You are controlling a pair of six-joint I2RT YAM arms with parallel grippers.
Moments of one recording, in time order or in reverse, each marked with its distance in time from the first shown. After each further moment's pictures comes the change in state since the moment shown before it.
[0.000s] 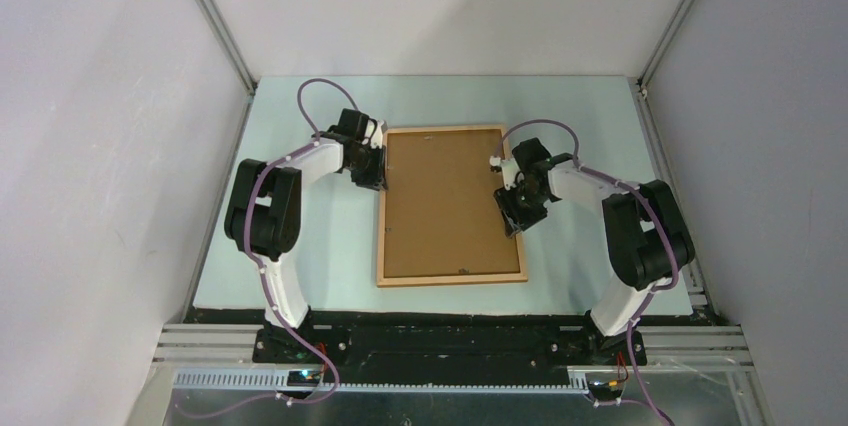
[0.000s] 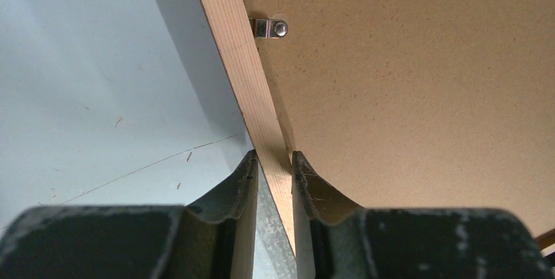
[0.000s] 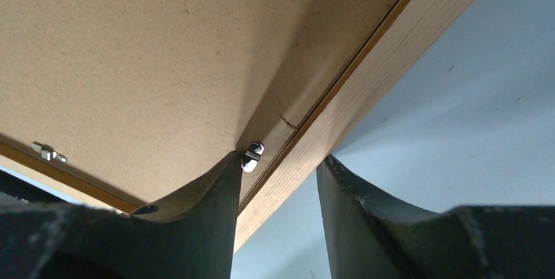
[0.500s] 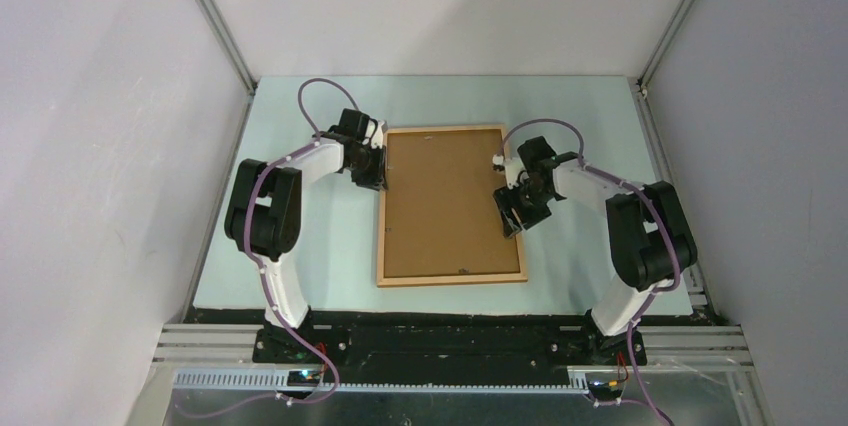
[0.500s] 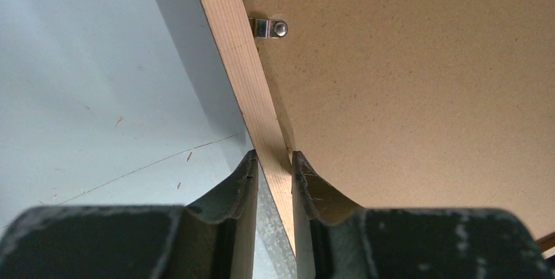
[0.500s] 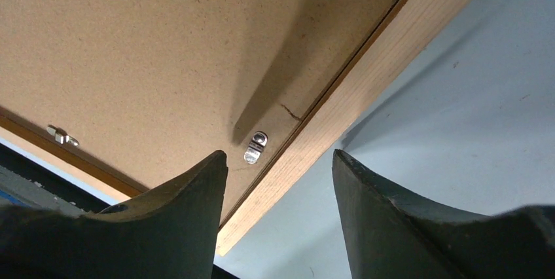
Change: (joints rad) left arm -0.004 -0.001 0.000 0.000 -0.007 0.001; right arm -0.032 -0.016 0.000 -0.021 -0.068 -0.031
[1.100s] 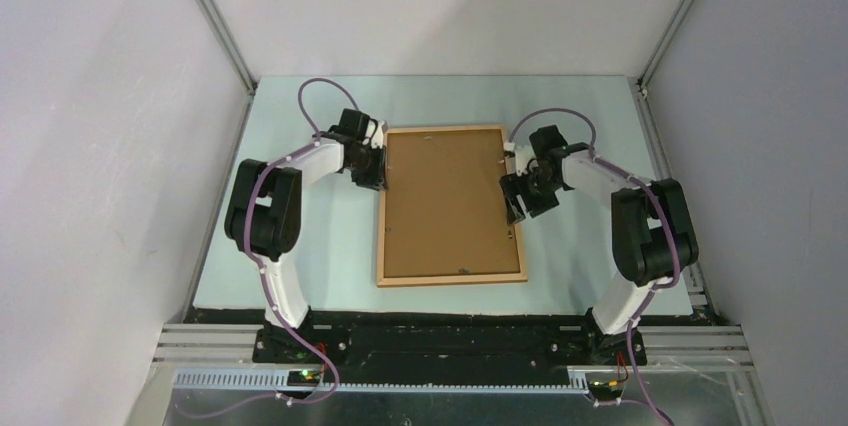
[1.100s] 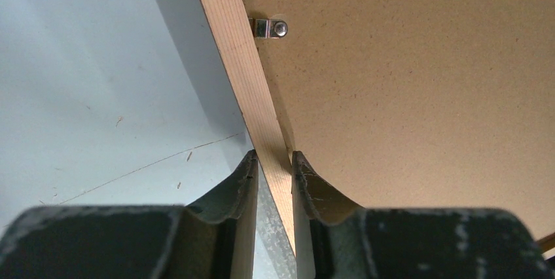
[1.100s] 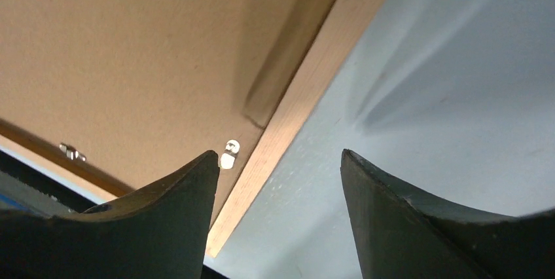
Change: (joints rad) left arm -0.002 -0.001 0.000 0.000 -0.004 0.000; right arm -0.084 0.033 0.083 -0.005 -0.017 0.012
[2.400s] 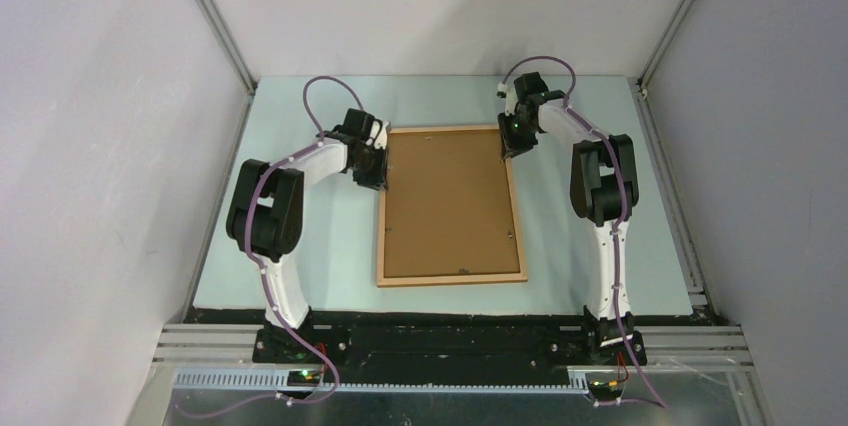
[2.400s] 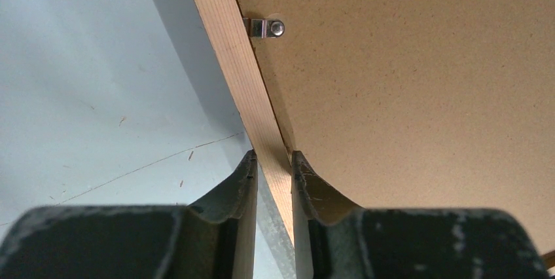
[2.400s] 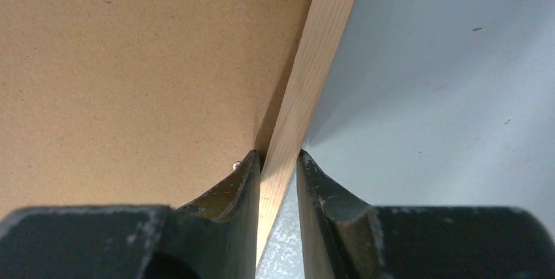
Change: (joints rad) left arm -0.029 0.000 0.010 -0.012 -0.047 0.023; right arm -0.027 0.545 0.744 -0.050 0.124 0.117
